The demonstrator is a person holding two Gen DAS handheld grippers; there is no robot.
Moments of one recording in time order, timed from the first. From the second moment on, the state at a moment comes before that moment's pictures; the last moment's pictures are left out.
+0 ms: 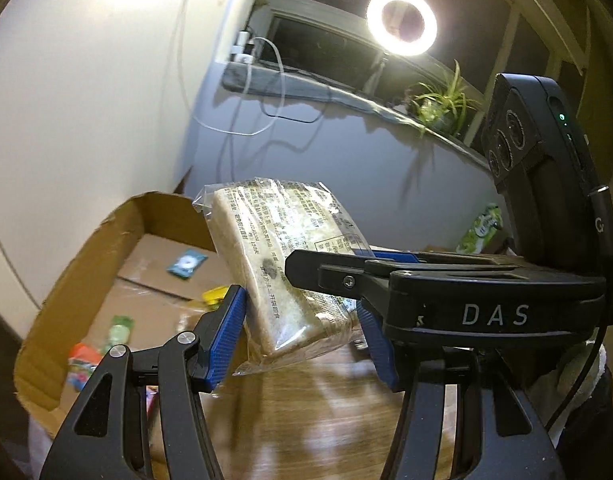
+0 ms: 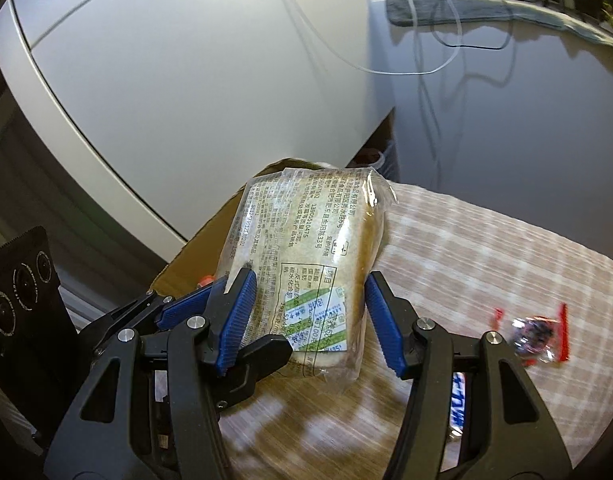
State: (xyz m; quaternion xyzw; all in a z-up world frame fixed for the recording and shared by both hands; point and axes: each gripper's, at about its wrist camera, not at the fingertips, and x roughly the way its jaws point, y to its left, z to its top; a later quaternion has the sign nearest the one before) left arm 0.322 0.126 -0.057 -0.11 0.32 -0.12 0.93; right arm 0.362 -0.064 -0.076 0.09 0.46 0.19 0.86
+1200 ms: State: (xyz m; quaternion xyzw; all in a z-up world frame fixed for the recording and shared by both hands) left arm 0.325 0.192 -0.081 -0.15 0.35 -0.07 0.92; right arm 0.401 0.013 -0.114 0.05 0.49 0.21 0.85
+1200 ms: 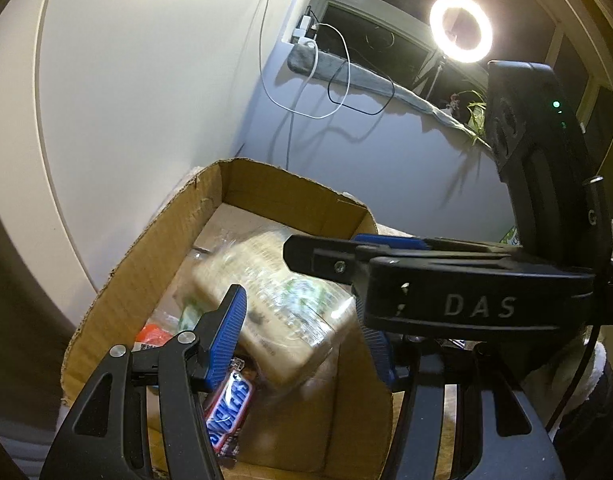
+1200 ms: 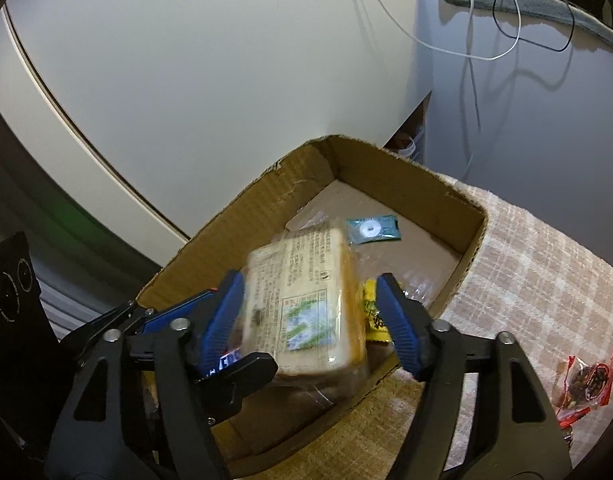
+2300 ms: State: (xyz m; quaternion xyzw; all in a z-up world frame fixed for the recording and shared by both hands) left arm 0.329 0.133 -0.060 -0.10 0.33 -0.10 0.93; right arm 0.367 -0.075 -0.076 0.05 0.45 0.12 0.88
